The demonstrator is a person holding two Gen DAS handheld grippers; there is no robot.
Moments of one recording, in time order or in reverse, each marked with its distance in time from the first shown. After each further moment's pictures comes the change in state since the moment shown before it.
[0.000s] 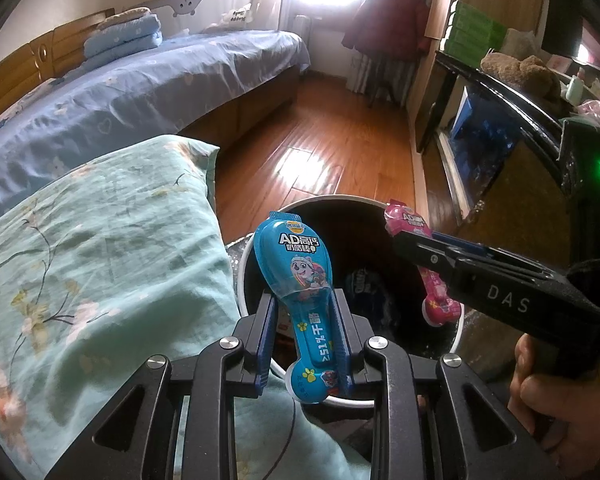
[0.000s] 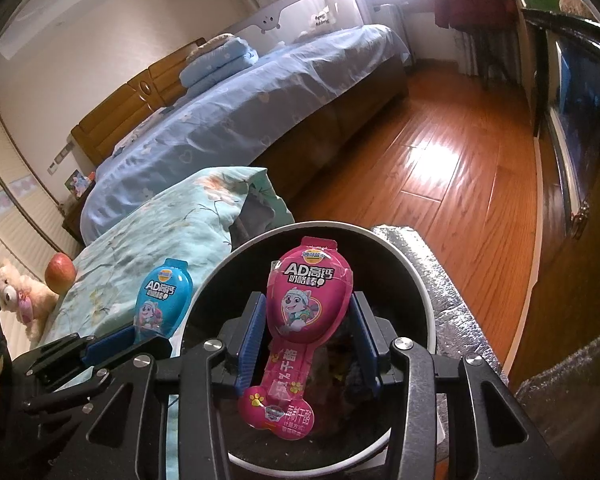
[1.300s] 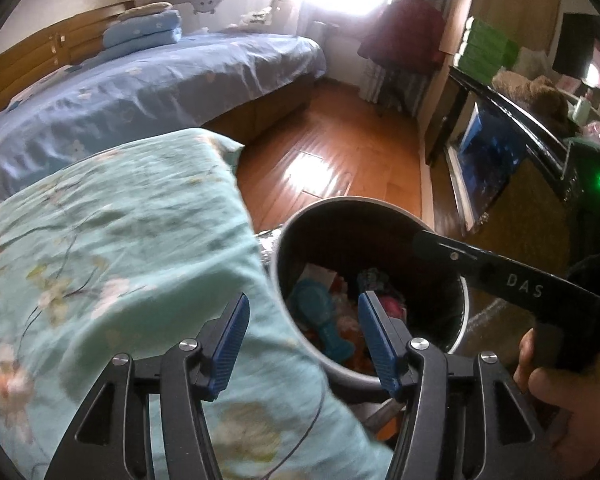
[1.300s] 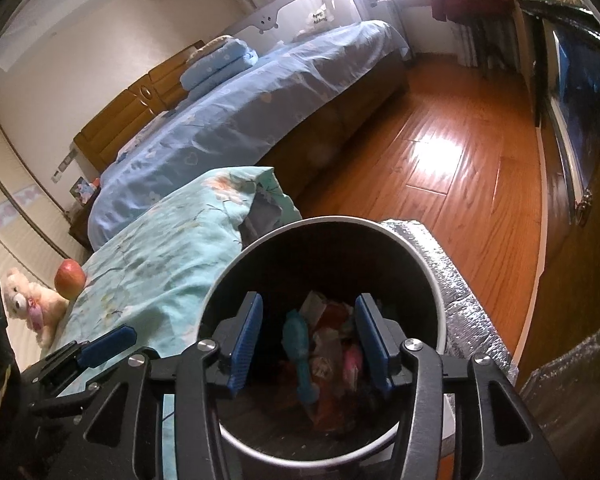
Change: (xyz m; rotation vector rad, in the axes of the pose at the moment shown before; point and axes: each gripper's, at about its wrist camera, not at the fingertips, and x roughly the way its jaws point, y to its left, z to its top) left arm -0.033 0.022 -0.019 -0.071 -0.035 0.012; right arm -0.008 0.004 -0.006 0.032 0.001 0.029
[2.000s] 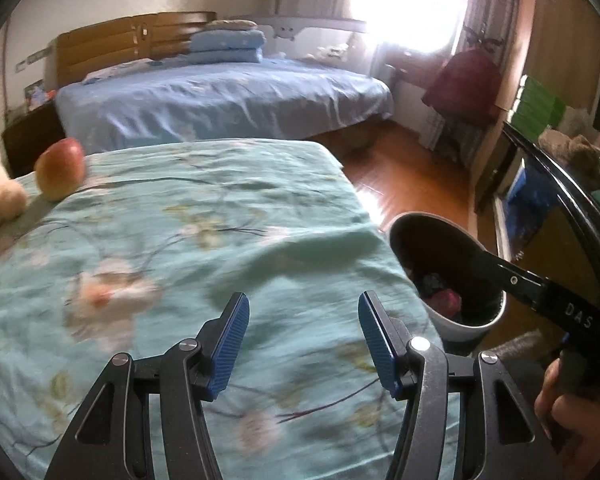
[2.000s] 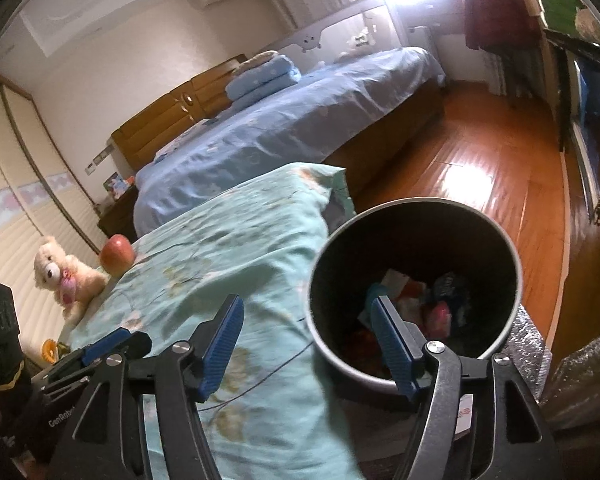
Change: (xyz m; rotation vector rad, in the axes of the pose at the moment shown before) left arm -0.110 0.059 -0.077 -0.163 -0.137 0.152; right arm -0.034 0.081 -0.049 -0.084 -0.085 0.087
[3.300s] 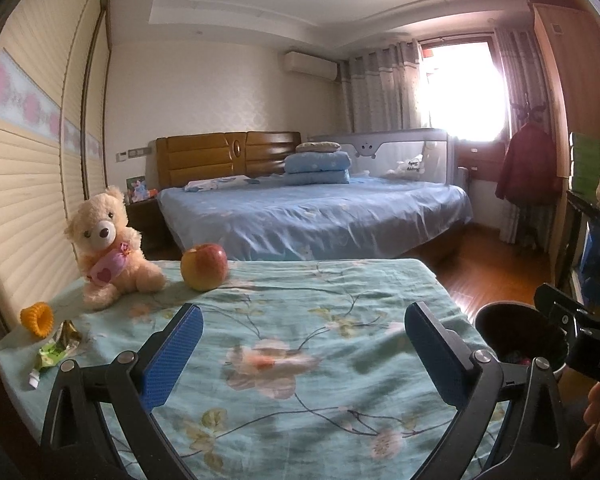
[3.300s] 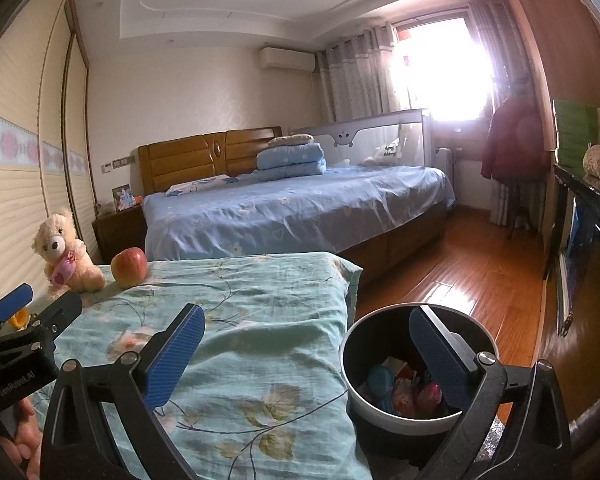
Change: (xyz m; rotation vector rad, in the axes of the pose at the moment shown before) left arm -0.112 0.005 -0.058 0.024 -0.466 0.354; right arm -0.050 0.084 -0.031 -0.293 -0.355 -0.091
